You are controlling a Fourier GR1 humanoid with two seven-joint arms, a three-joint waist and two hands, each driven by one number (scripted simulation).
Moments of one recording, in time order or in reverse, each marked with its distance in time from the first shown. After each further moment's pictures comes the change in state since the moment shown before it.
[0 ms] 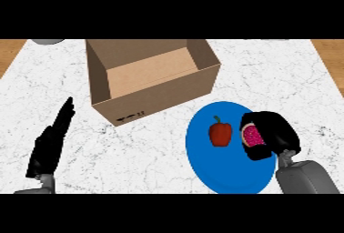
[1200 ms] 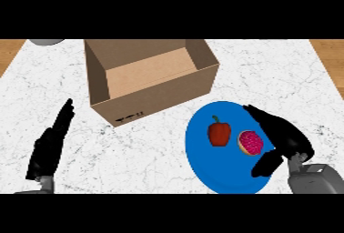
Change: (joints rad) left arm 0.014 0.037 -0.040 0.009 0.044 0.044 -0.011; right arm 0.020 -0.052 0.001 -0.134 -0.278 0.175 0.227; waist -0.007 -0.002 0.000
